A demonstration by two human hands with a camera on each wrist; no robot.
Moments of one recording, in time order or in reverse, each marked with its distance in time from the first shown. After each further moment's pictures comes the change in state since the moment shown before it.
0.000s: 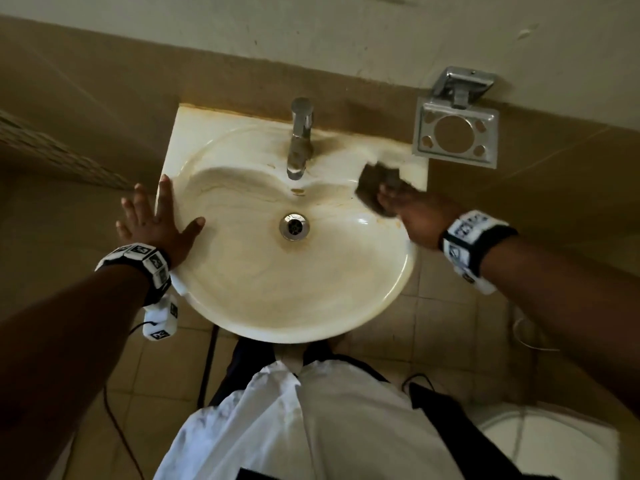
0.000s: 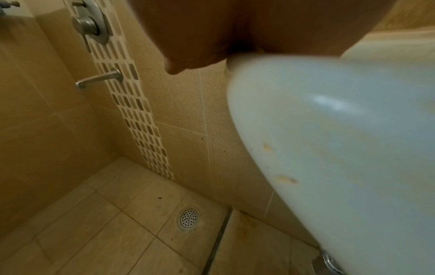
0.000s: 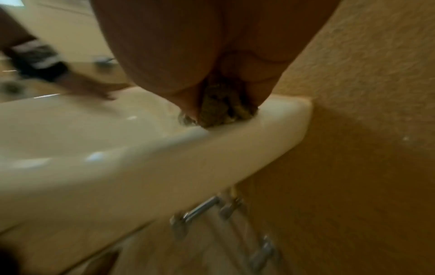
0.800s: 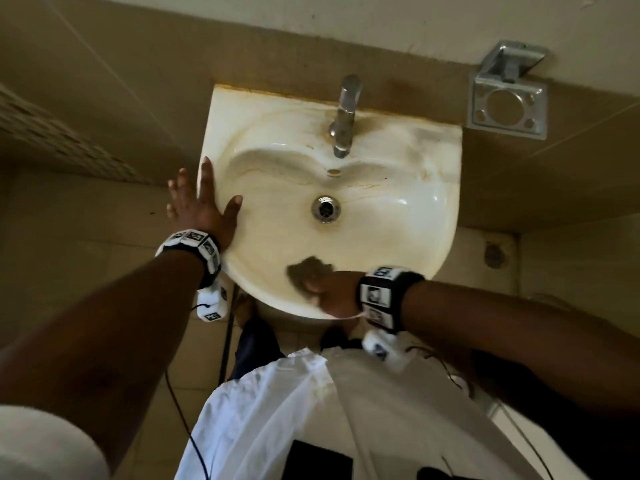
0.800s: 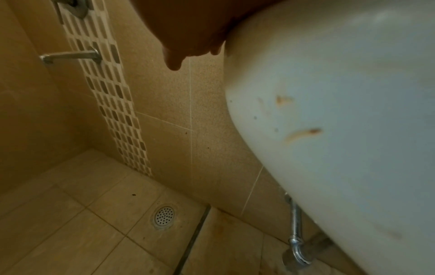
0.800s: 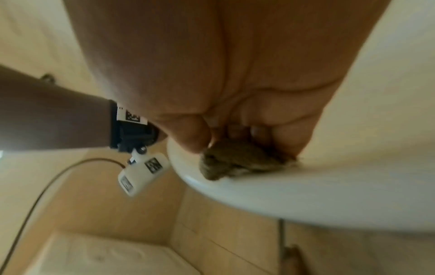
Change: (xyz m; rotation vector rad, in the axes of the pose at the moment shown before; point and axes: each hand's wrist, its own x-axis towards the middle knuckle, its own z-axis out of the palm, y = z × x) left_hand 0.000 -0.009 0.007 -0.158 0.084 0.122; right_hand 0.022 -0.243 0.088 0.241 -0.568 -0.035
